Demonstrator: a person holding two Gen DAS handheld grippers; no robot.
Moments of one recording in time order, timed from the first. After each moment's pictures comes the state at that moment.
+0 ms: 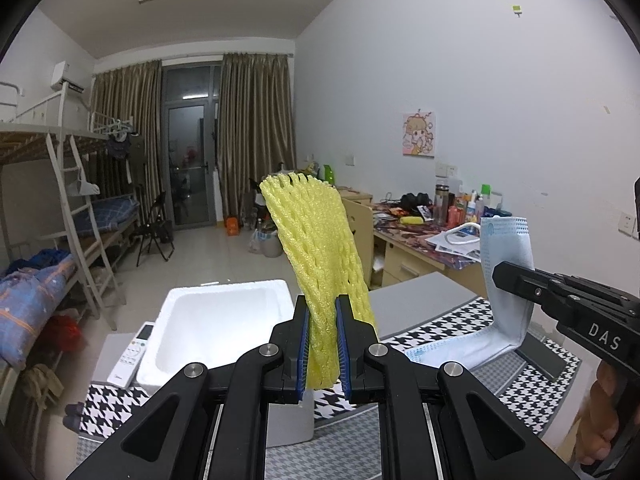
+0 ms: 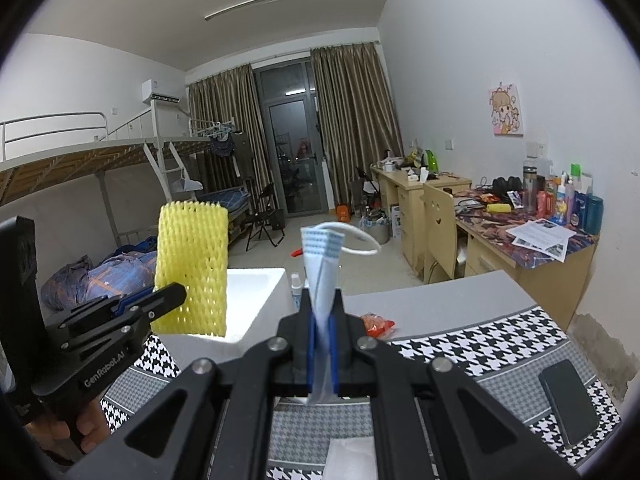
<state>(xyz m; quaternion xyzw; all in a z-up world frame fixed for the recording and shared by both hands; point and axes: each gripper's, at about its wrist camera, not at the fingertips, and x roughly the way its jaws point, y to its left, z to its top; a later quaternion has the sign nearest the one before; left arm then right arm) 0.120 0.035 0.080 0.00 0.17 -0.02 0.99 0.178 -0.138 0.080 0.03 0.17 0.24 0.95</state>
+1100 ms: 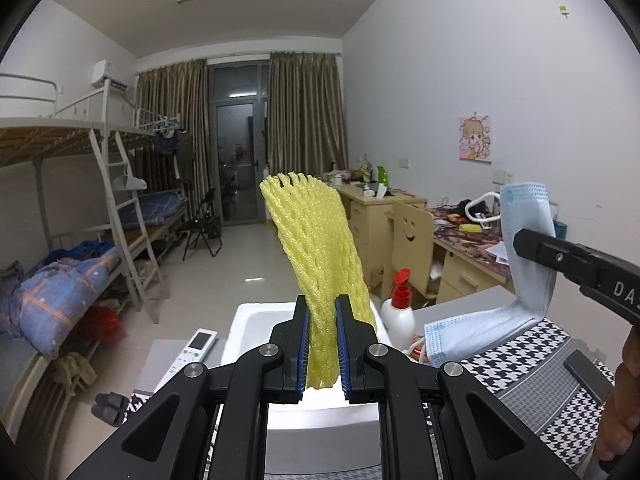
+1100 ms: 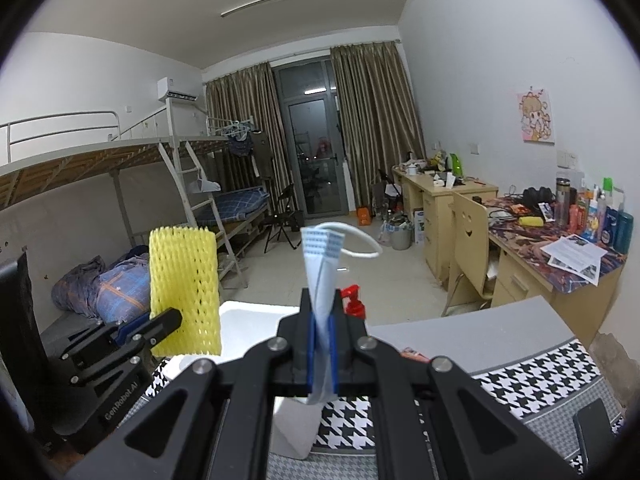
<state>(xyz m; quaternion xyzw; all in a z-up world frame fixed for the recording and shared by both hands) 0.149 0.077 0.081 0.00 0.17 0.07 0.98 0.225 -0.076 0.106 0.03 0.17 0.28 0.95</state>
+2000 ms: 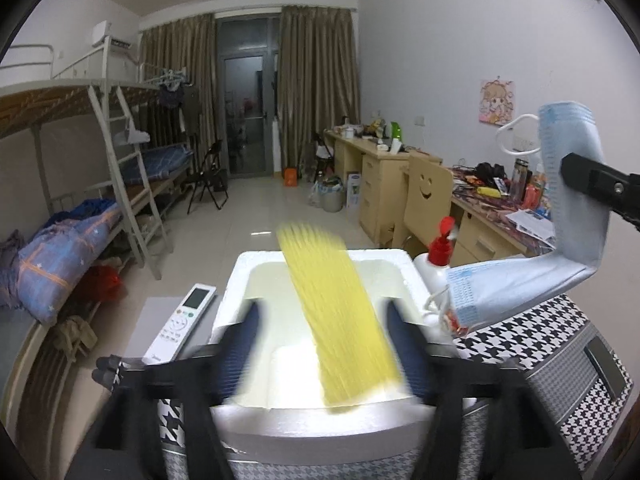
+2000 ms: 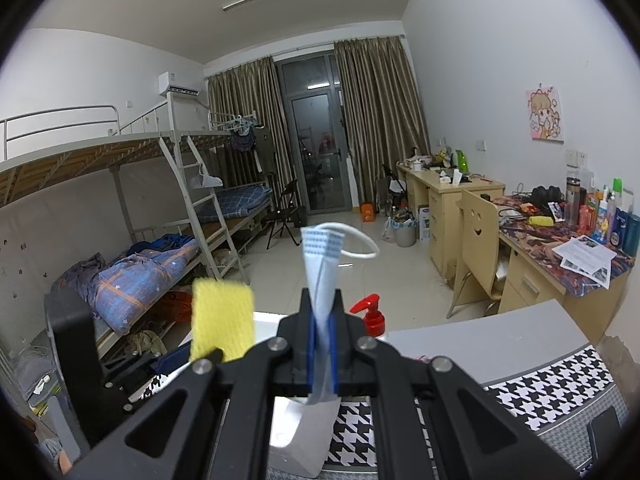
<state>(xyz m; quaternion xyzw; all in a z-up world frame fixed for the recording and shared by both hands) 0.191 0.103 0.050 -0.03 0.25 0.09 0.96 0.244 -0.053 0.101 0.03 0.18 0.28 0.94</state>
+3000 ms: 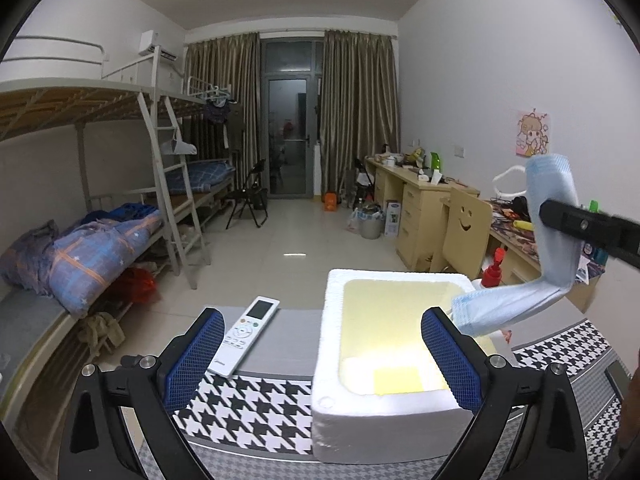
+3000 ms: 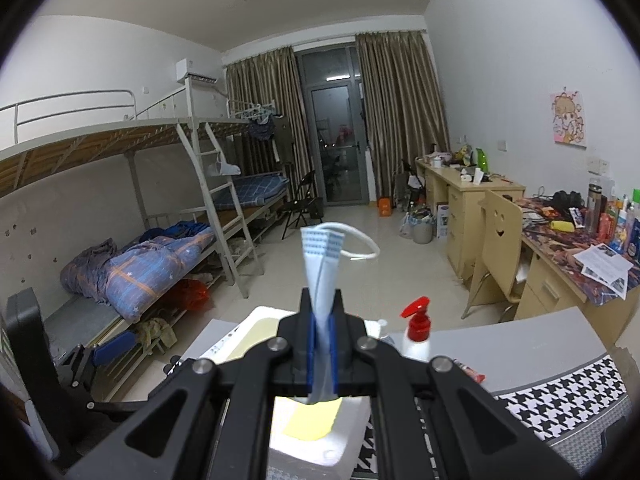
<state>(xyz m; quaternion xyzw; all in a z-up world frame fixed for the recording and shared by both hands) 0.151 0.144 0.059 -0.04 0.20 0.16 0.97 0.249 -0.012 0.097 0.00 0.19 0.31 0.93</state>
